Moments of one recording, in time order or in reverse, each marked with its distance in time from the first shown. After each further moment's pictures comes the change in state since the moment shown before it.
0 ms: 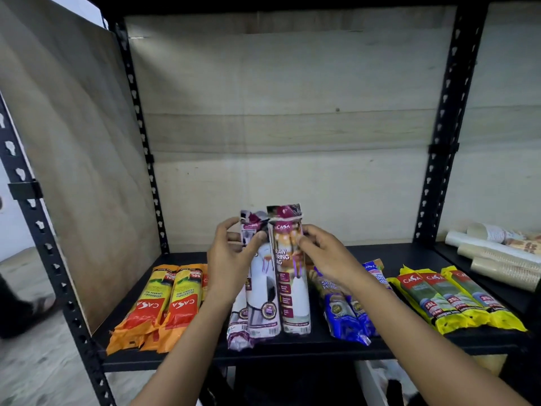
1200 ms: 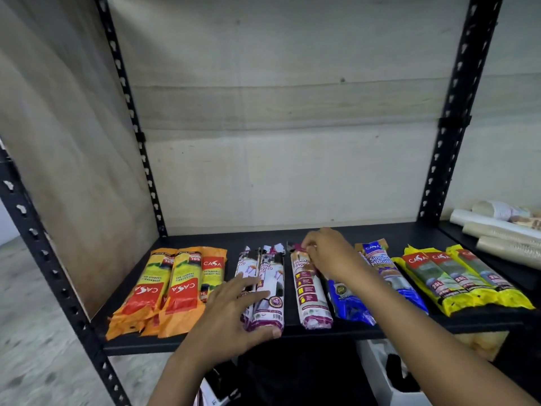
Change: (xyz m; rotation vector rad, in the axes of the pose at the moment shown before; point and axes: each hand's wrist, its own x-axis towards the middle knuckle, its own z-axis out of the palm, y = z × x) left_hand -0.070 -0.086 -0.041 0.734 -0.671 0.258; right_hand 0.009 0.040 0.008 -0.756 -0.010 0.194
